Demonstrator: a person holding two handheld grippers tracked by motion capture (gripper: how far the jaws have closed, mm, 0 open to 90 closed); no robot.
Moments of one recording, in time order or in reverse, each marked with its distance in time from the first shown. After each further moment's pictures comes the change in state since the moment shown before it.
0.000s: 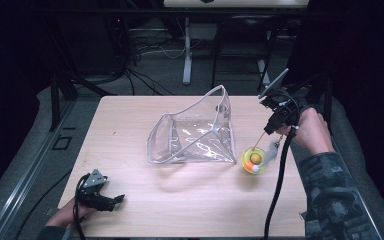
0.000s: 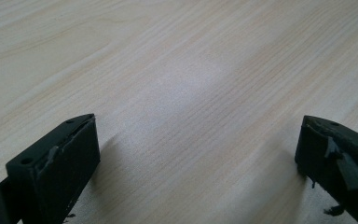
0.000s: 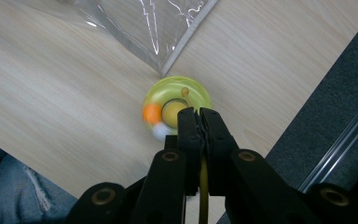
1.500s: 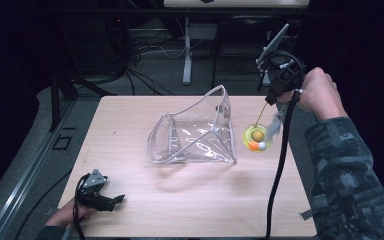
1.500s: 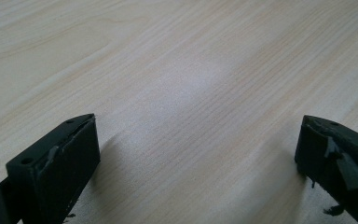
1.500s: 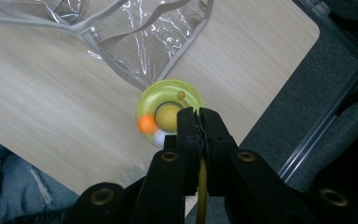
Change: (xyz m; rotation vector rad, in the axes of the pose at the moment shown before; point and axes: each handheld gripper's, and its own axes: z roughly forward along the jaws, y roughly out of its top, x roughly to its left) left arm 0.000 0.000 0.000 0.000 -0.001 -0.001; right arm 0.003 0.049 -0.078 -0.011 -0.076 -0.055
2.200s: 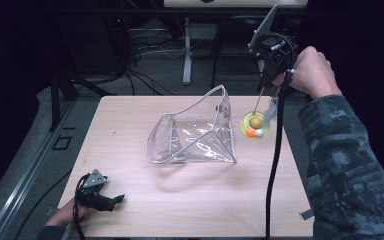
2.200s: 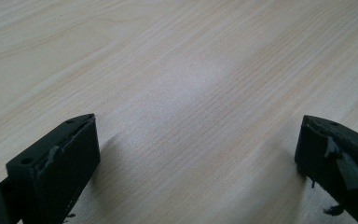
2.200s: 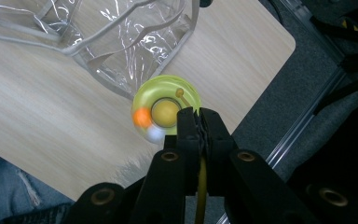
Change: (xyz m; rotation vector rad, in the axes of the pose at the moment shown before) left arm 0.000 0.000 0.000 -0.001 0.001 -0.003; right arm -0.004 0.037 -0.017 0.030 -0.054 -0.031
